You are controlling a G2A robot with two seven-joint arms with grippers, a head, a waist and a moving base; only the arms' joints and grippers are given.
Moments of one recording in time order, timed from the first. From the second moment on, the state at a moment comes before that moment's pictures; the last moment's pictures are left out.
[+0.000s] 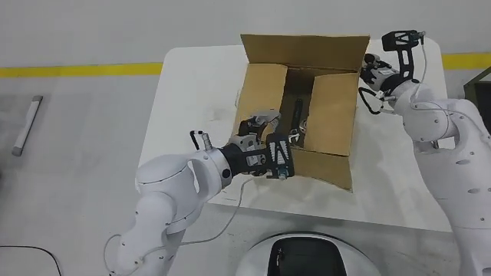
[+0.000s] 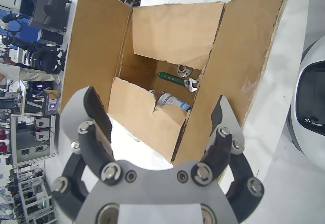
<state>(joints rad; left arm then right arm) 0.93 -1.24 -1.16 -2.14 1.45 -0.99 -0.76 -0.88 -1.22 1.47 -1.53 -0.87 -0.01 0.60</state>
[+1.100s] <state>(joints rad) 0.94 -1.20 -1.24 -2.22 1.45 -0.86 -0.78 -1.24 -1.16 1.65 -2.00 -1.09 -0.29 0.47</state>
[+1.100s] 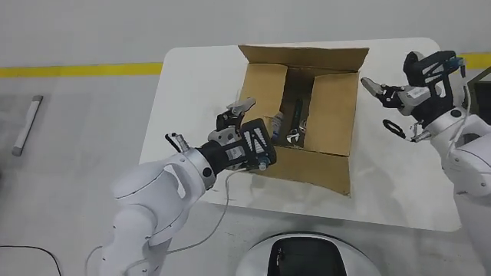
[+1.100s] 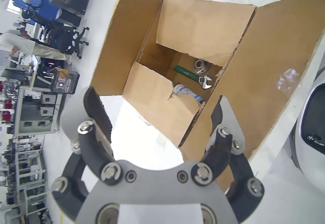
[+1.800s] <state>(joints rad) 0.87 -1.23 -1.06 -2.05 1.54 -0.58 -0.65 -1.34 -1.16 1.57 -2.04 -1.16 -0.27 0.41</state>
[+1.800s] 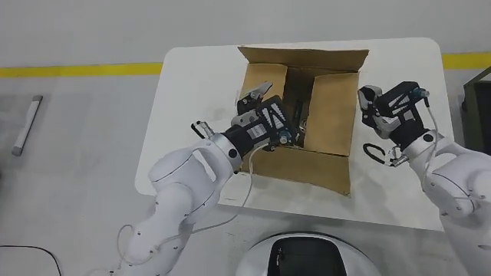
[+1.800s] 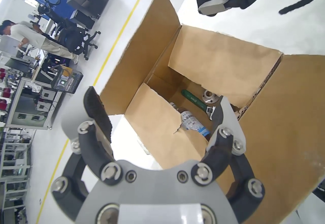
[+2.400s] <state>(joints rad) 0.90 -1.22 -1.08 -2.04 1.59 -0.58 -0.63 -0.86 -1.22 1.27 -1.53 -1.12 -0.12 0.31</state>
